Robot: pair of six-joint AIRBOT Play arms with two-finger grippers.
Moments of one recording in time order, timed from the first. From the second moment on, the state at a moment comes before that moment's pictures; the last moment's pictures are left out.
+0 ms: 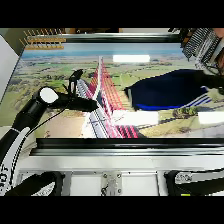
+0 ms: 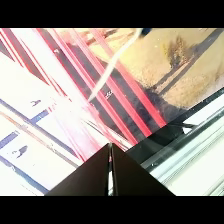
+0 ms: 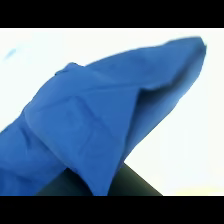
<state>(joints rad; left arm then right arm) -0.30 -1.20 1.05 0.92 -1.02 -1.35 -0.55 -1.60 1.44 -0.81 0.73 1.12</state>
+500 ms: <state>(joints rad) -0.30 -1.20 1.05 0.91 -1.00 -1.36 -0.81 -1.43 1.32 -1.31 0.95 1.59</state>
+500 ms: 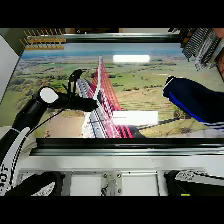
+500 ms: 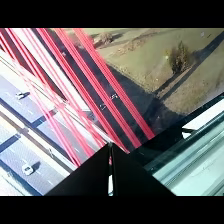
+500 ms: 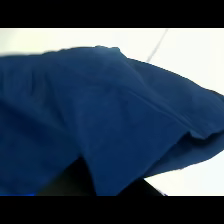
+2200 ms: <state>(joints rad) -0.30 -1.20 1.05 0.92 -1.02 -1.36 -0.38 -0.61 0.92 -1.16 1.22 1.40</state>
